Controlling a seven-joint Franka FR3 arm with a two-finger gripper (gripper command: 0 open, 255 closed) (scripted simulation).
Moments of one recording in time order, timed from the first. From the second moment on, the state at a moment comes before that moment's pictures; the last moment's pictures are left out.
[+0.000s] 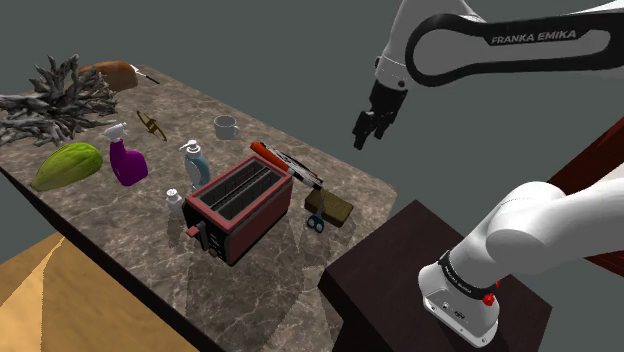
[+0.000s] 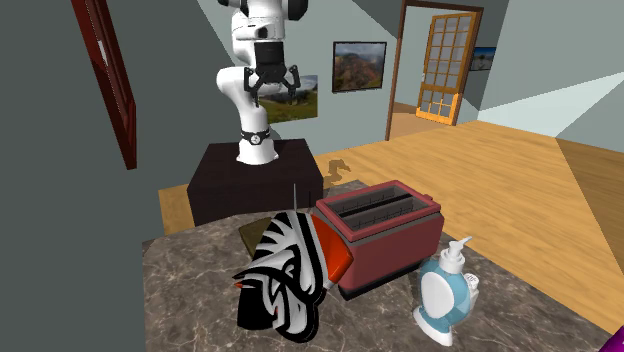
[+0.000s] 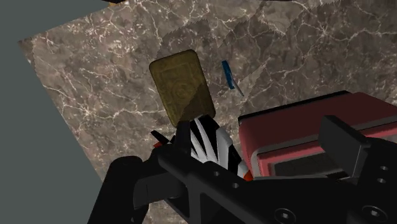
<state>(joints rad) 0.05 -0.56 0.12 -2.52 0.10 1.96 0.03</state>
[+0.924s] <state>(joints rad) 0.07 -0.09 0.18 -2.56 0.03 2.40 -0.01</state>
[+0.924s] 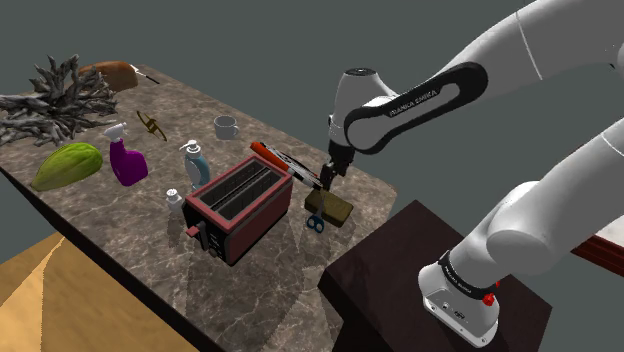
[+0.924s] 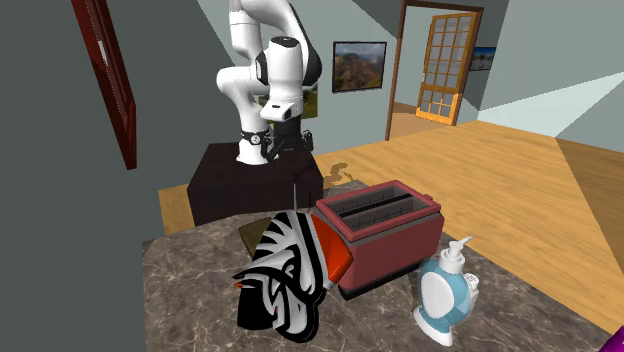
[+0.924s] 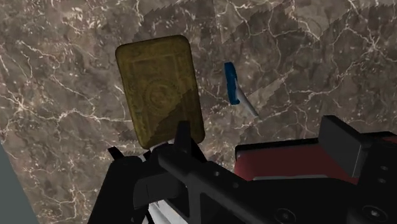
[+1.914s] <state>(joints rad) 0.13 0.44 0.14 -2.38 -0.17 2.68 0.06</state>
